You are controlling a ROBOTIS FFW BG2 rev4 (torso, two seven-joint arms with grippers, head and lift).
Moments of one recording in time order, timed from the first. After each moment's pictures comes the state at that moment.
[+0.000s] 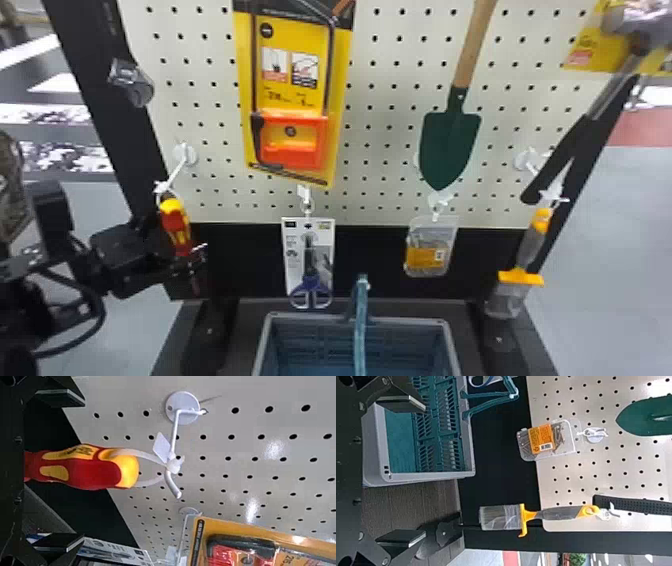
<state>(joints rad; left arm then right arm) 0.00 0.22 0.26 -1.88 0.14 0.41 -0.99 0.94 -0.12 0.30 -2.17 0.00 -0.18 -0.31</state>
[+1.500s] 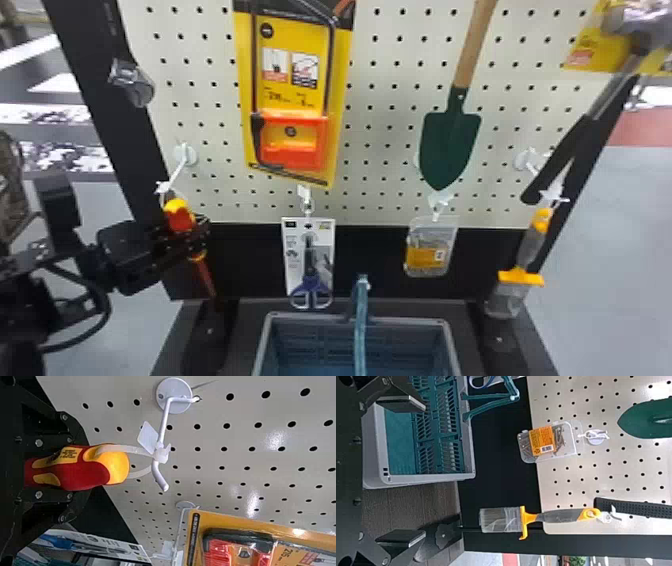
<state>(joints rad) -0.01 0.22 0.24 -1.89 0.13 0.42 -0.99 0.93 -0.12 0.30 -2.16 0.00 -0.18 -0.30</state>
